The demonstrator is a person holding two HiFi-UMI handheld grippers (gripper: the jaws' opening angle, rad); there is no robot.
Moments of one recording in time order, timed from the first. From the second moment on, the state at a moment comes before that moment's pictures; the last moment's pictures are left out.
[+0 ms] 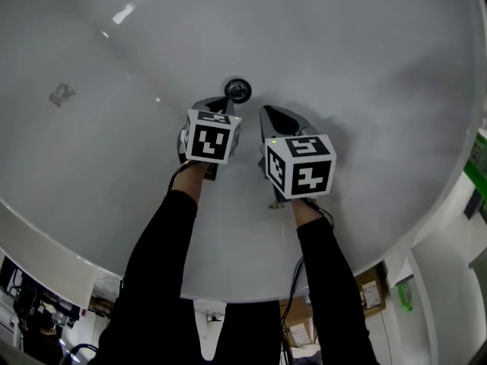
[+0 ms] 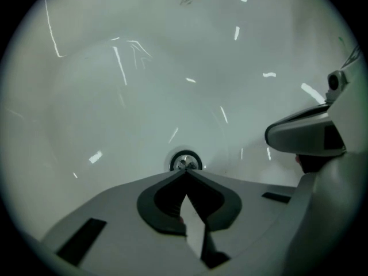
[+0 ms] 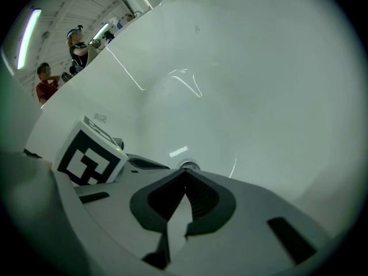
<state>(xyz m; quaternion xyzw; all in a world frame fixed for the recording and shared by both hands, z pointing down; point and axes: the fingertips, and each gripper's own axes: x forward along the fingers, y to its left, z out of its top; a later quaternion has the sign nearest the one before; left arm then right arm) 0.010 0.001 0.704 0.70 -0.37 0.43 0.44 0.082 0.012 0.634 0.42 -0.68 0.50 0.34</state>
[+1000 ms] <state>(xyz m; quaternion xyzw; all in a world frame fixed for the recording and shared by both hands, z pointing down) -0.011 -0.019 0.499 0.77 -0.36 0.34 0.40 0.080 0.017 0.509 0.47 -0.68 0.48 0.29</state>
